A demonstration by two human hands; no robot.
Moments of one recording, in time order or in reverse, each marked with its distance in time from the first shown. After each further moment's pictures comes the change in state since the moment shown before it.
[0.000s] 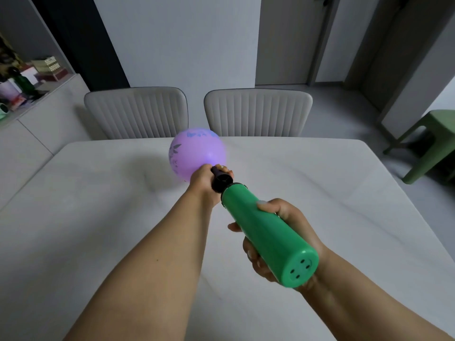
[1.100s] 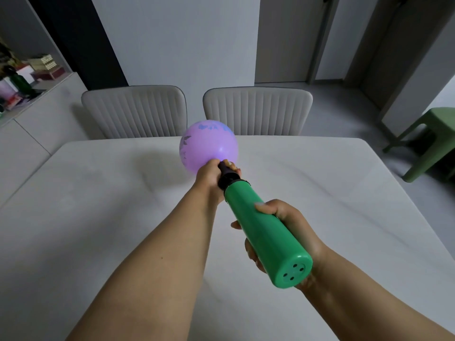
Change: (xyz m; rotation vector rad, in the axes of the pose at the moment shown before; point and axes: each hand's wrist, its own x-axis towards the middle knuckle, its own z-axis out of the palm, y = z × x) left_hand 0.000 -0.007 0.014 0.061 -0.052 0.006; right_hand 0.006 -0.004 -0.004 -0.021 0.092 -0.053
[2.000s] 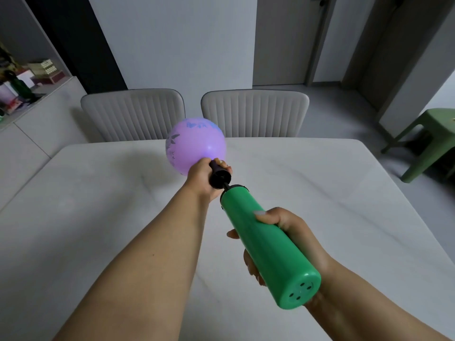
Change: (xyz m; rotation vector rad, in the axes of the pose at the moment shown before) left_hand -0.001 0.014 -0.006 -0.025 0.018 0.038; right_hand -0.015 0.002 0.004 -0.034 -0.089 0.042
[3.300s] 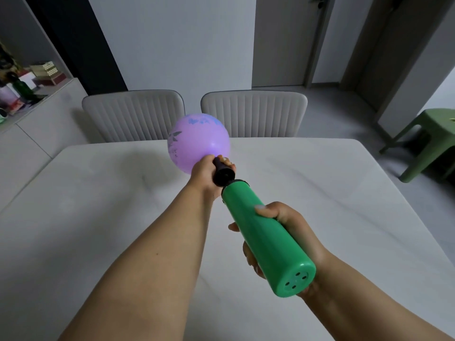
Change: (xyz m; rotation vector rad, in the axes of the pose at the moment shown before) left_hand -0.012 -0.005 0.010 0.013 -0.047 0.005; right_hand -0.003 0.006 0.003 0.048 0.061 -0.104
